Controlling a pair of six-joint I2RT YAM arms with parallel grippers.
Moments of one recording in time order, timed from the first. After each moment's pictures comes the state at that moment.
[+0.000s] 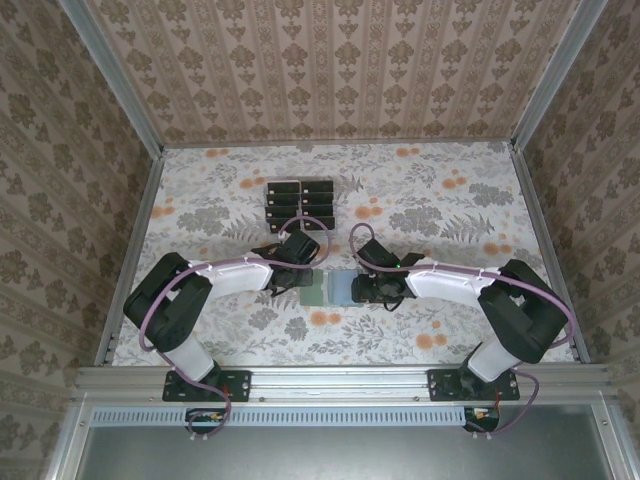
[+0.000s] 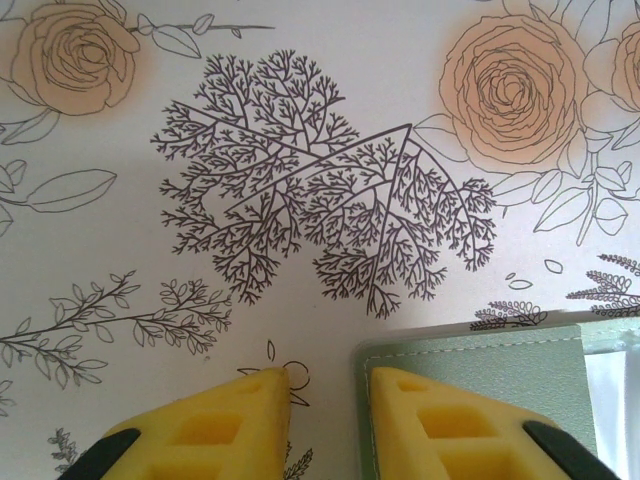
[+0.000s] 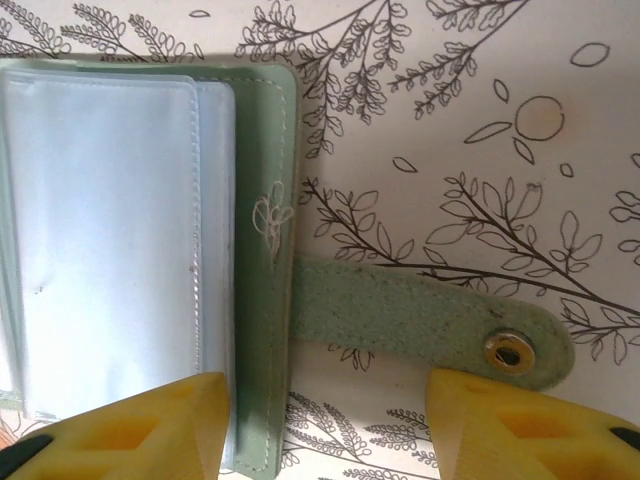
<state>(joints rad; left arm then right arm) -0.78 1.64 0.82 -0.29 -0.18 -0.64 0.72 1.56 0.79 -0.43 0.02 0.72</state>
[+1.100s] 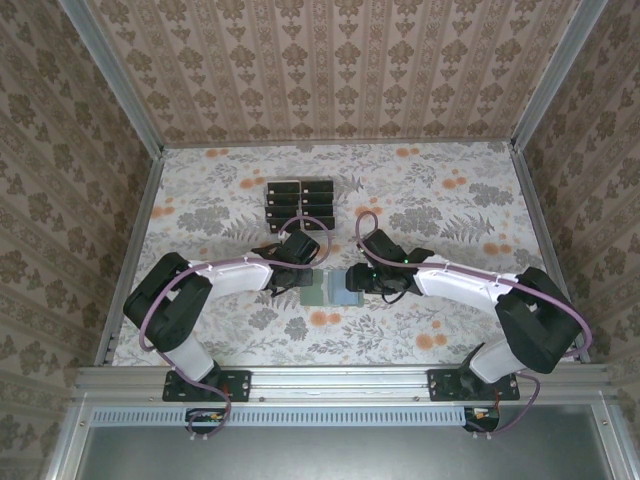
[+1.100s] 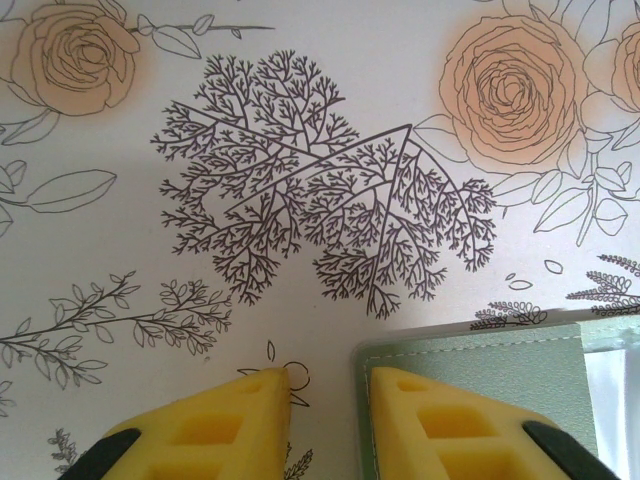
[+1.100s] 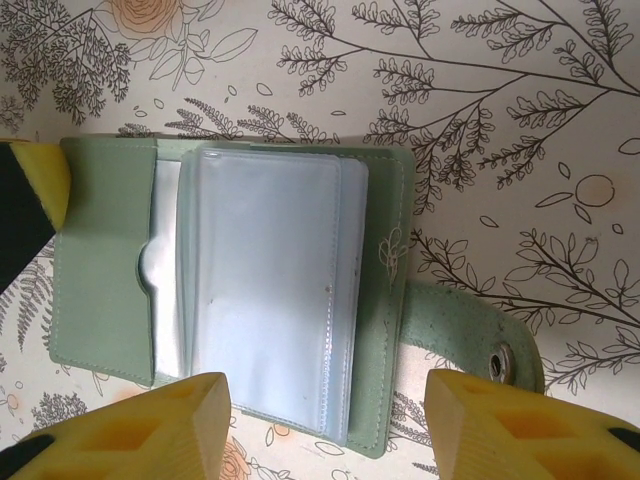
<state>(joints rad) -0.78 1.64 0.82 -0.29 -0.18 -0.64 0.70 1.49 0.82 -0.40 -0.05 0.74</state>
